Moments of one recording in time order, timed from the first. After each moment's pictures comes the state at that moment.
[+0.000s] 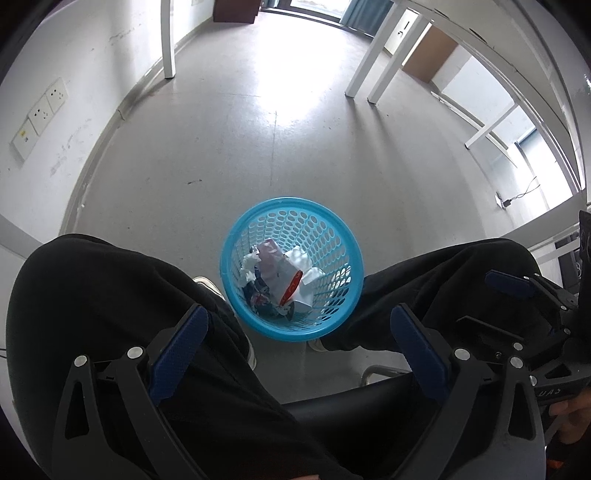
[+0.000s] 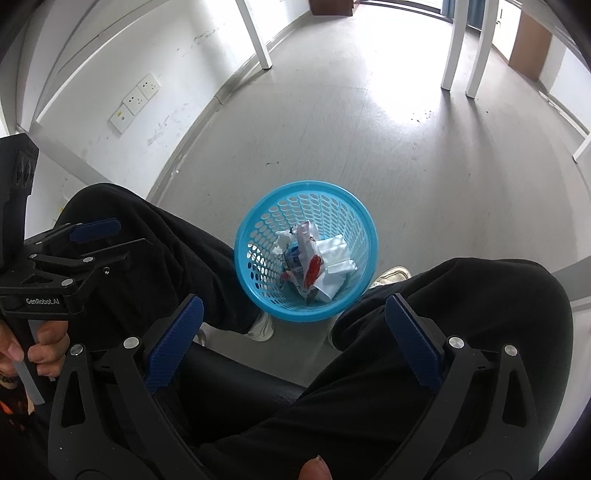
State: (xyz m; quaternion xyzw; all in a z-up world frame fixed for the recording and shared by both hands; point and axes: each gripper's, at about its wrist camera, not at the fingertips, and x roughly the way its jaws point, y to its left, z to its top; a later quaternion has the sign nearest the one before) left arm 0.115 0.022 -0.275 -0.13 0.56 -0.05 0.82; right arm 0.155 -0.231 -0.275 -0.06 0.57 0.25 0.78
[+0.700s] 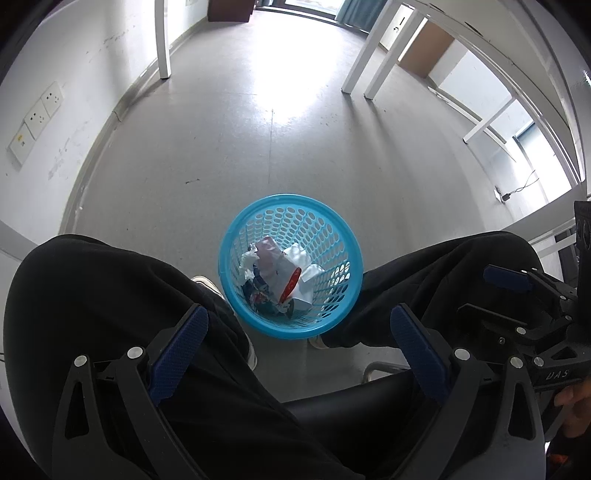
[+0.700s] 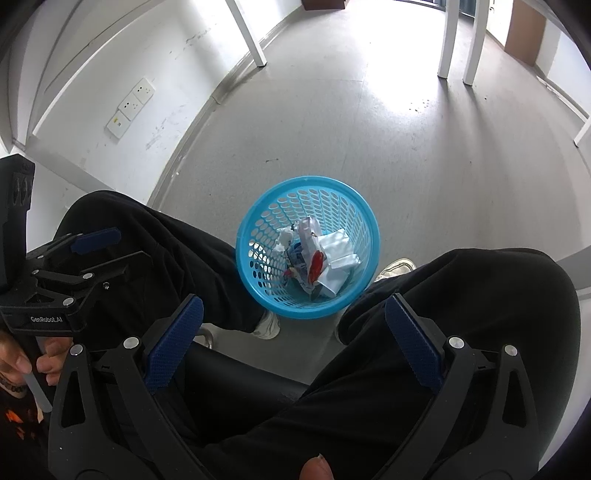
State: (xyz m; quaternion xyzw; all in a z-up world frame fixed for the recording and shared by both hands) left arm 0.114 0.017 -0.278 -0.12 0.56 -0.06 0.82; right arm 0.157 -0.234 -0.279 -0.04 0.58 0.24 0.78
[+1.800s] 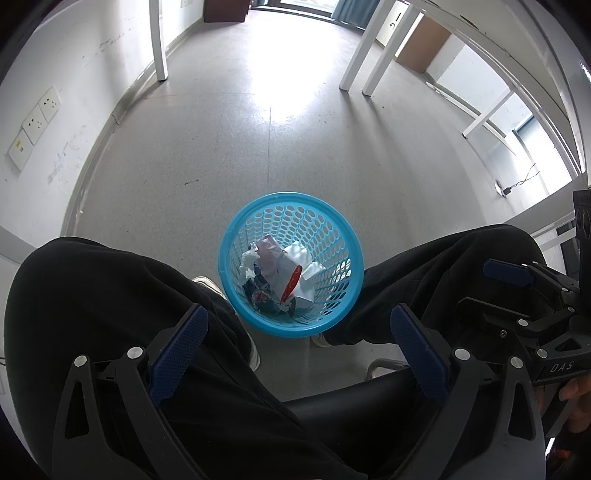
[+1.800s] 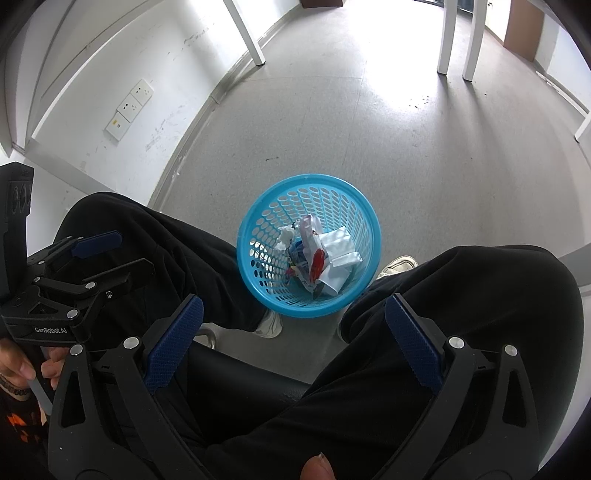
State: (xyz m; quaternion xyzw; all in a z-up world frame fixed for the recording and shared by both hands) left arm 0.111 0.018 -0.278 -0.11 0.56 -0.06 0.82; right arm 0.157 -0.236 -0.281 -0.04 0.58 0.24 0.78
